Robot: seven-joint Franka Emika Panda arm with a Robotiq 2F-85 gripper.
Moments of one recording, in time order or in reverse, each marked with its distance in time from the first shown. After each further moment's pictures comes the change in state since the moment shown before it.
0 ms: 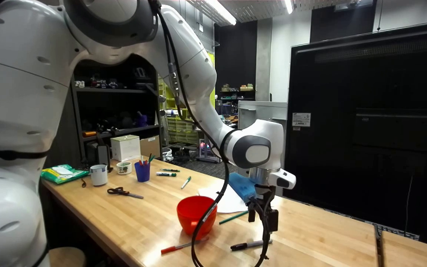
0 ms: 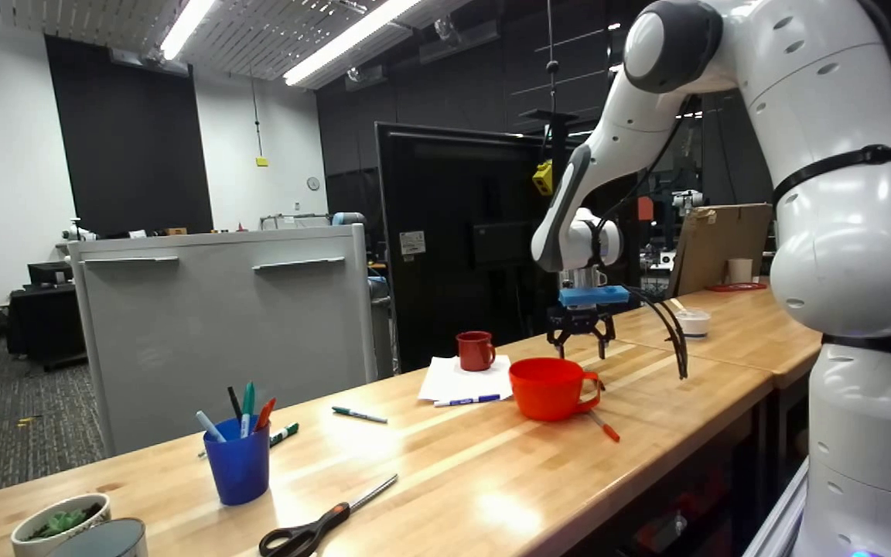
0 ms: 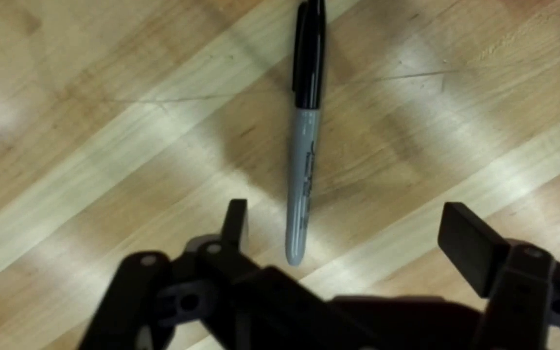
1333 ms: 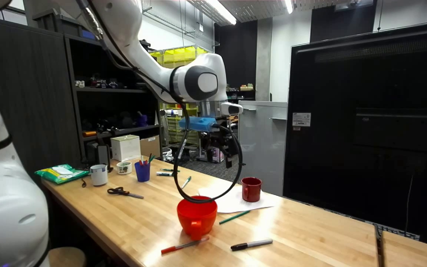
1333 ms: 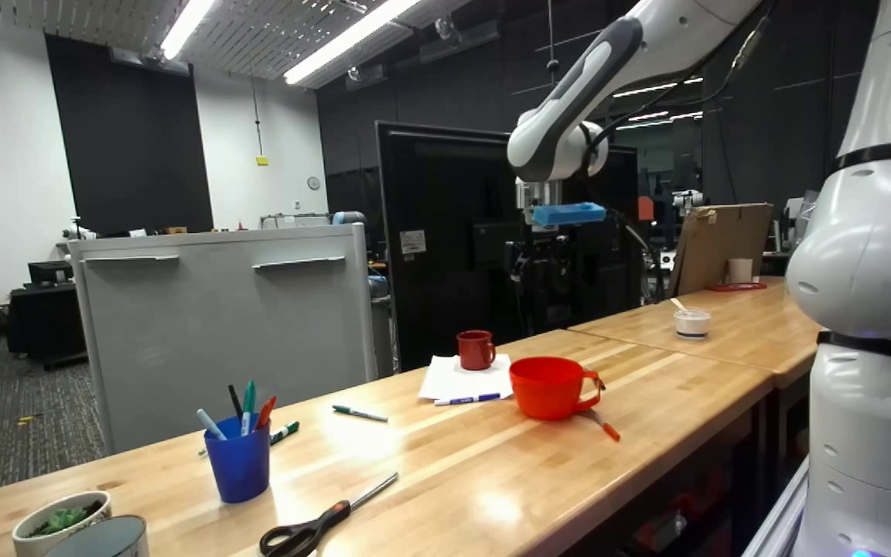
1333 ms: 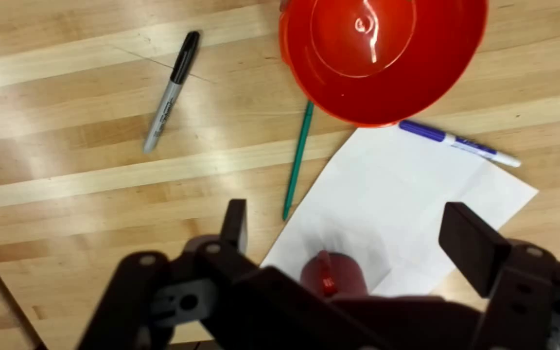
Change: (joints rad) arm 0.129 -0.517 0.154 -0.158 -0.188 -0.188 -0.046
